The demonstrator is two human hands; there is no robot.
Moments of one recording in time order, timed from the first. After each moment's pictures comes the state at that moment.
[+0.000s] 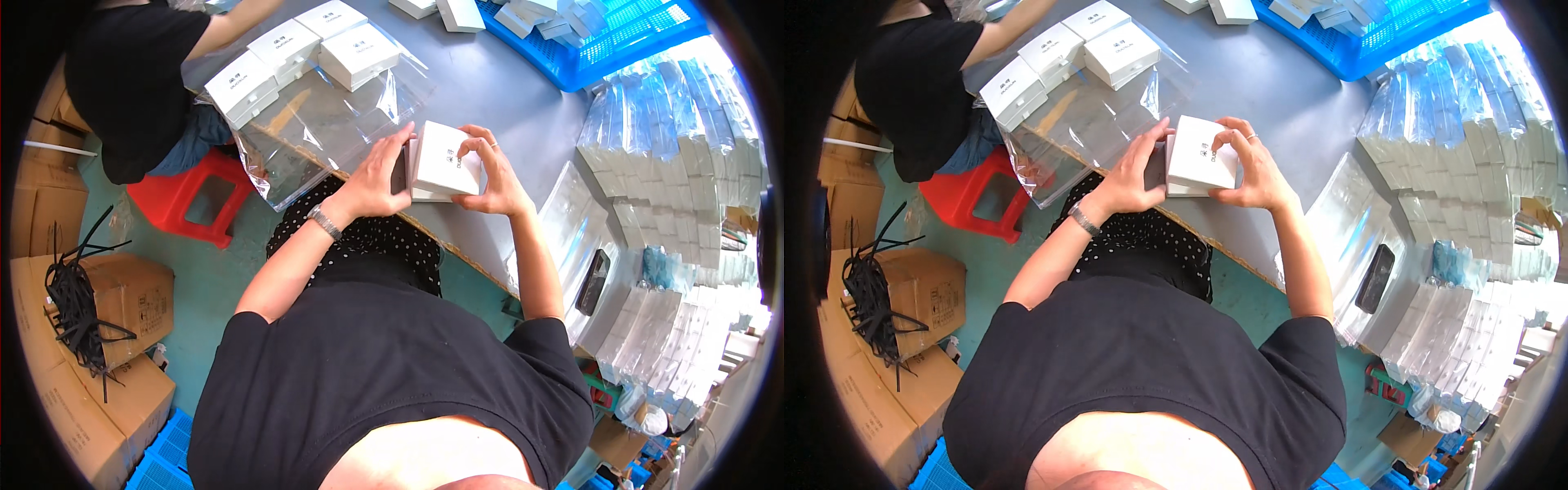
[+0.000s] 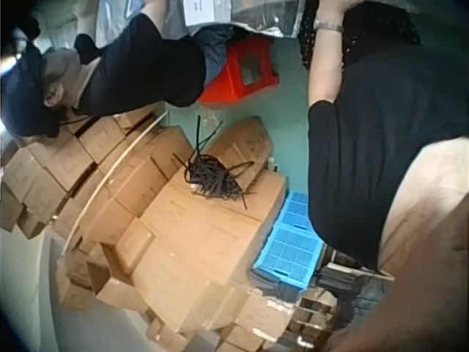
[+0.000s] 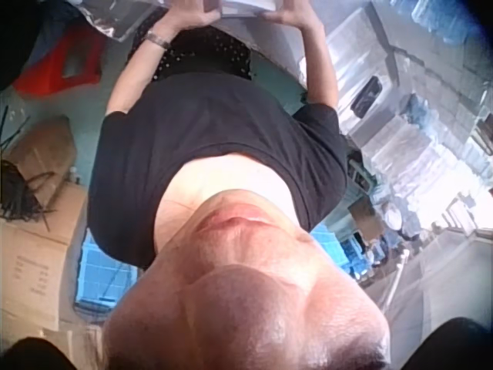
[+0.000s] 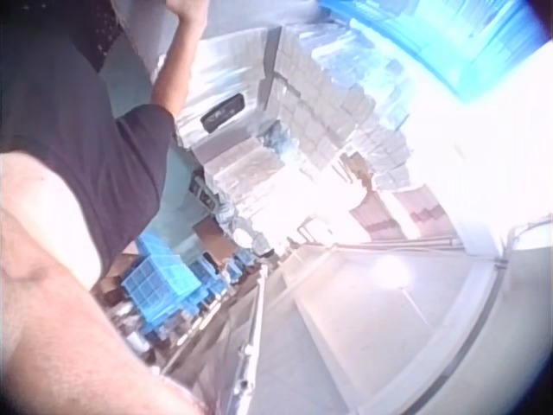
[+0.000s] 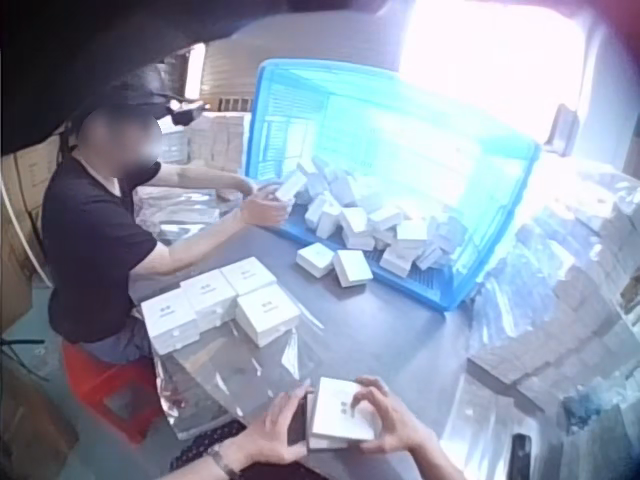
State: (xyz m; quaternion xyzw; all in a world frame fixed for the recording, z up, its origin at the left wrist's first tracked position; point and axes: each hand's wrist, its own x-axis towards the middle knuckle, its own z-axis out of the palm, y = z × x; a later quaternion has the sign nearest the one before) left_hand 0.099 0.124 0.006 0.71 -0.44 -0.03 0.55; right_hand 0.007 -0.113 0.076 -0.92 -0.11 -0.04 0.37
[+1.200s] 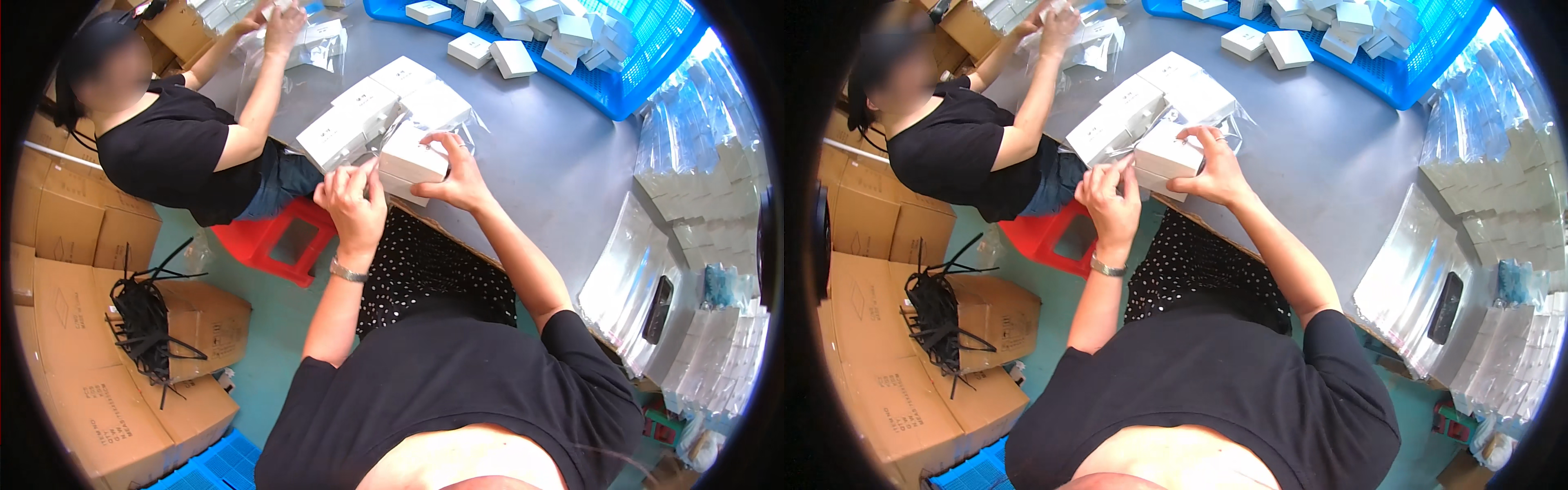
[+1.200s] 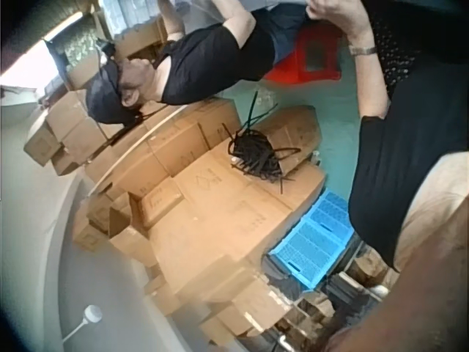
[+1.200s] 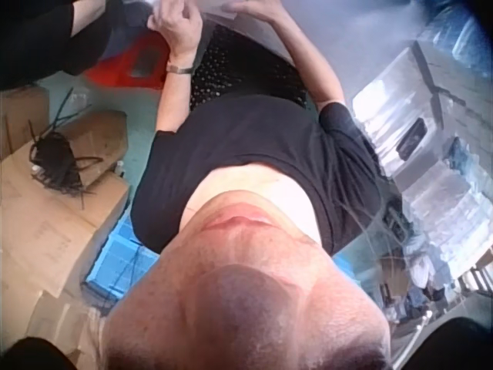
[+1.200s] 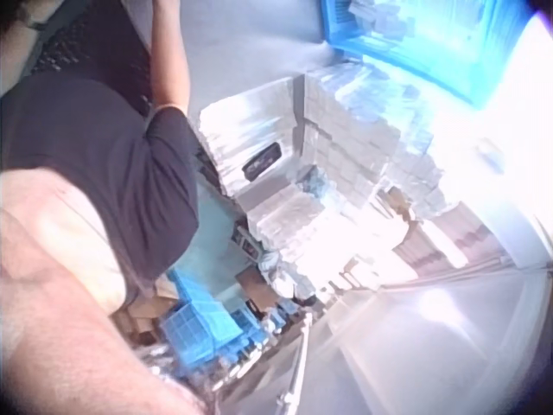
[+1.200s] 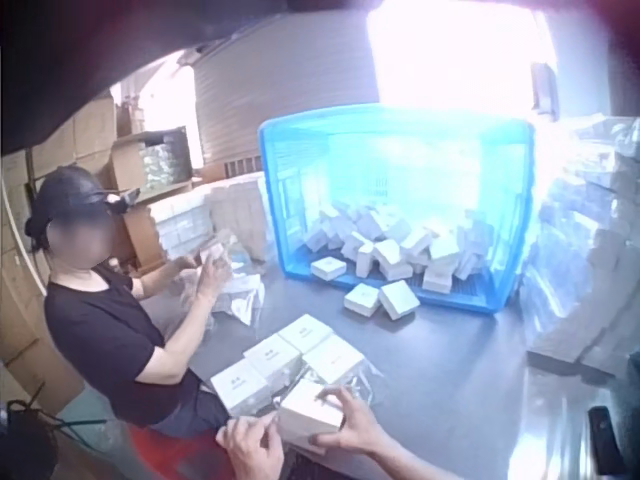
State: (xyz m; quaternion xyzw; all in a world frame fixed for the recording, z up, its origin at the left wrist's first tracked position) left_hand 0.143 0.231 0.062 0.86 -0.20 0.34 0.31; right_hand 0.121 0.034 0.063 -0.86 -0.03 -0.14 0.49
